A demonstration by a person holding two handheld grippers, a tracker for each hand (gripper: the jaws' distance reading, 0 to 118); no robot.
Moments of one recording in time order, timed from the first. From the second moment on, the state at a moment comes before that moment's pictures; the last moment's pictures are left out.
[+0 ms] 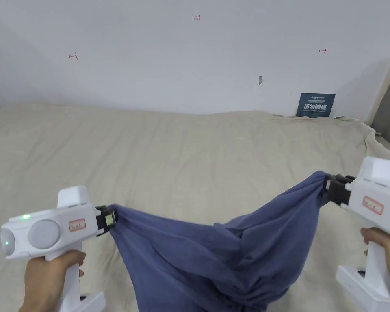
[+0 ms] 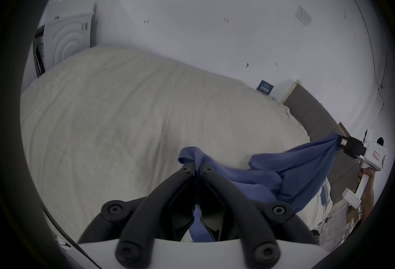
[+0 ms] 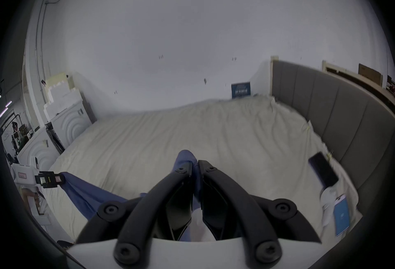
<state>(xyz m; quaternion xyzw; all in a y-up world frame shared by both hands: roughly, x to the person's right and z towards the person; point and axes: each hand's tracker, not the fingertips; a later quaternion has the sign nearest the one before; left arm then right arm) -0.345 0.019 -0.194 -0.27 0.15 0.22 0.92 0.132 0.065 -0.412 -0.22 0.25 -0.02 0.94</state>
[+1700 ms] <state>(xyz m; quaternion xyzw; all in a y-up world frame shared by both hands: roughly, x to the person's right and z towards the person) -0.407 0.091 -0.298 -0.22 0.26 0.04 0.94 0.129 0.069 -0.510 -0.19 0.20 -0.02 0.96</state>
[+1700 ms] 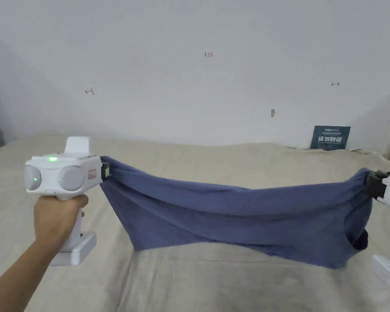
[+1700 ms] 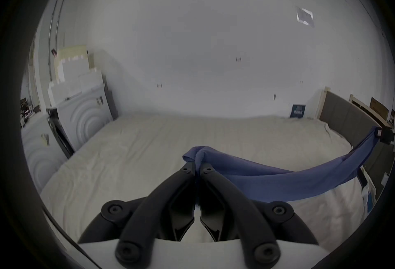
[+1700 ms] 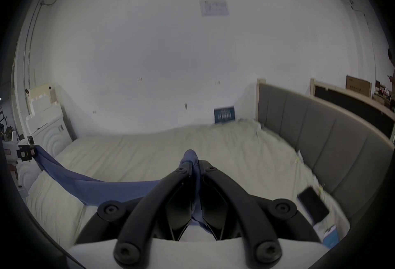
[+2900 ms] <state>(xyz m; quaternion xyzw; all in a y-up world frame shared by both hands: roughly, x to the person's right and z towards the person) -0.327 -0.138 -0.046 -0.43 0.27 0.10 0.85 0.214 -0.157 -0.236 -0.44 0.11 0.00 0.89</state>
